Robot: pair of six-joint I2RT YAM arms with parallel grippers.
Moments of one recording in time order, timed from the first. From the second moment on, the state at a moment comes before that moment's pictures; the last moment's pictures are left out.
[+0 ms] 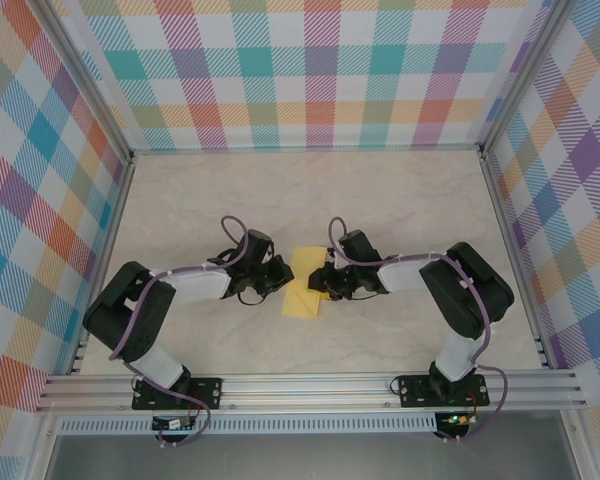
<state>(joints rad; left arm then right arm) -0.59 1.59 0.72 -0.01 0.29 -1.05 0.63 1.76 0.74 0.11 -0.63 0.94</state>
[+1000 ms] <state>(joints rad) -0.56 0.83 0.62 -0.65 -0.36 -1.14 0.90 1.90 1.71 -1.46 0.44 0.84</state>
